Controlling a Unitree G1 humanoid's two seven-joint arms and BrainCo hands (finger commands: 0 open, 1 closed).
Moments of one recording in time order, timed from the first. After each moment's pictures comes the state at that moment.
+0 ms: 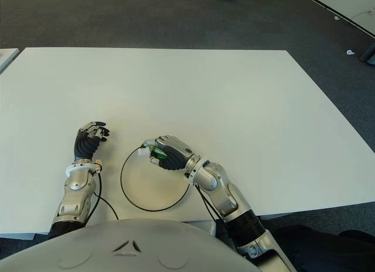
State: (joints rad) left arm 0.22 0.03 0.09 0.17 0.09 -0.17 0.18; right arm 0.07 -0.35 0.48 -0.12 -0.58 -0.30 0.28
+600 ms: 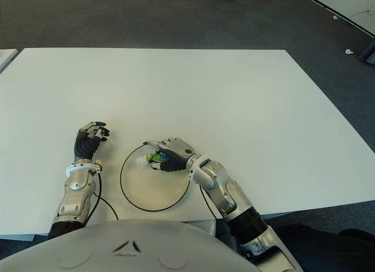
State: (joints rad) left arm 0.22 0.03 0.09 0.17 0.10 -0.17 0.18; right arm 0.04 -0.39 0.51 -0.15 -0.79 -0.21 0.31
